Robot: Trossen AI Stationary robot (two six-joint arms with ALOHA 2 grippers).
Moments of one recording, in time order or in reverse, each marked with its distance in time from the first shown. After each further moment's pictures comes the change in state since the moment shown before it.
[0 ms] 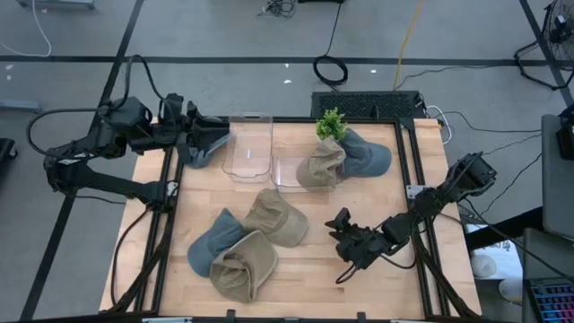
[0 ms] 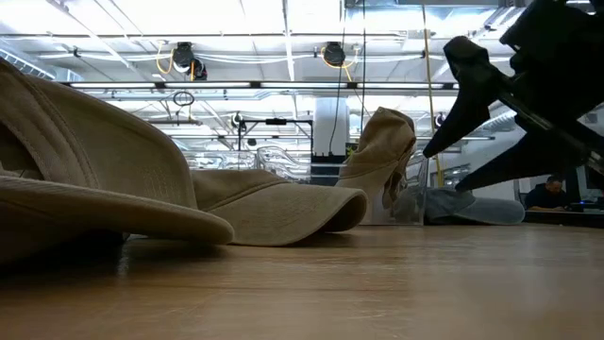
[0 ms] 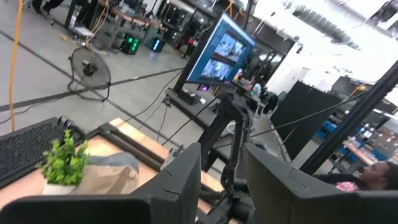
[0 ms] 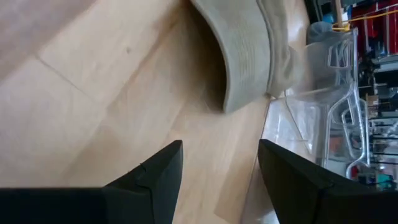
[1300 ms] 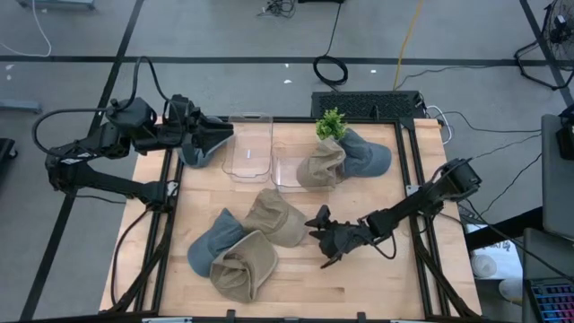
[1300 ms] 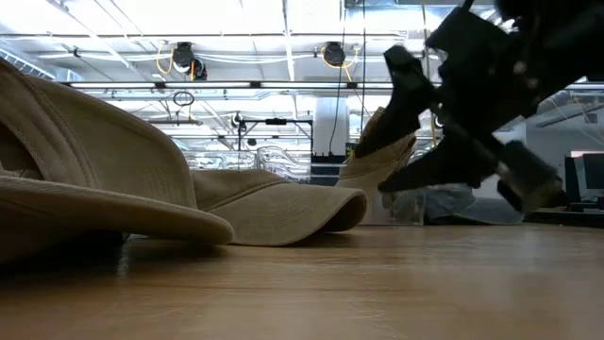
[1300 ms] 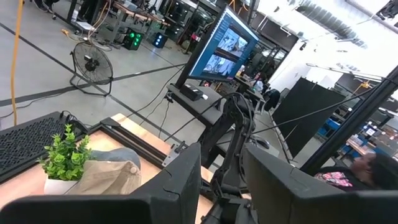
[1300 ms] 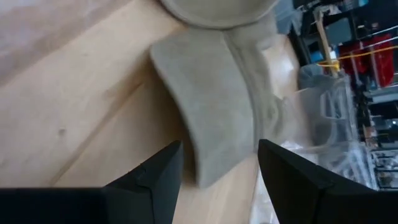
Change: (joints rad) left arm 0.000 0.018 -0.001 0.001 0.000 -0.008; right arm -0.168 0.155 0.025 0.412 -0.190 -0.268
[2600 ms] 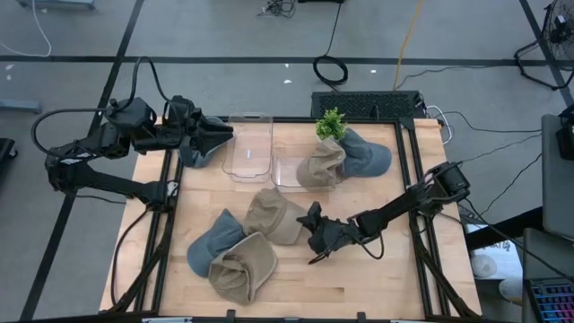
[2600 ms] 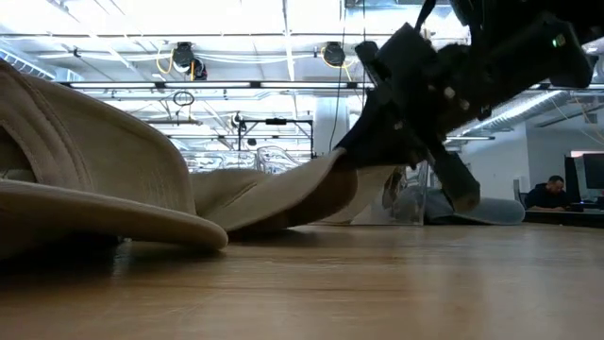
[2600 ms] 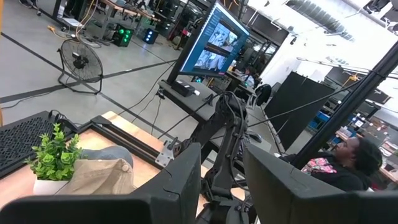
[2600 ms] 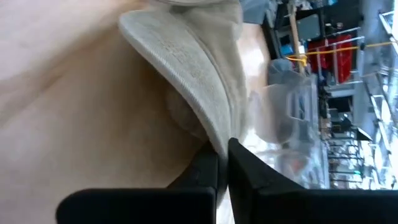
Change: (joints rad) left arm 0.000 -0.002 0.000 0.000 0.044 0.012; right arm -0.051 0.083 0.096 0.016 0.082 -0.121
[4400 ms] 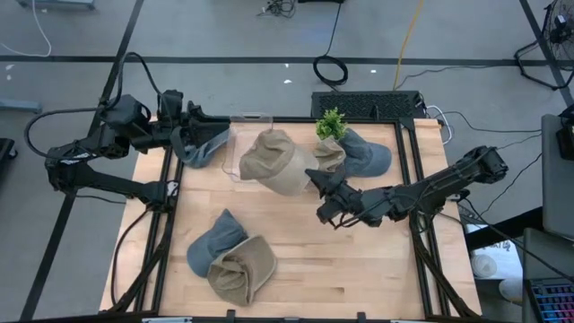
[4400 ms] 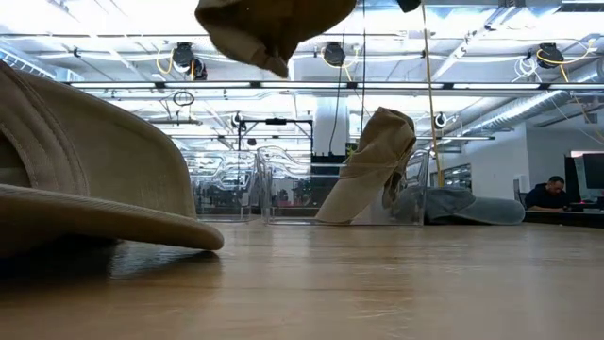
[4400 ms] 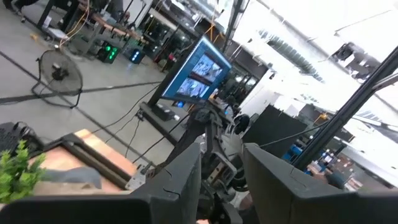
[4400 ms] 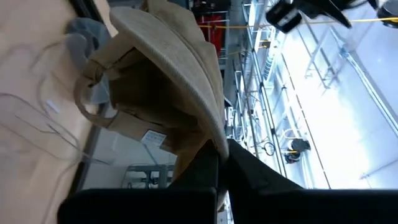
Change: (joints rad) left arm 0.000 0.000 0.001 0.141 -0.012 -0.114; right arm -0.032 -0.411 0.260 -0.040 0.322 -0.677
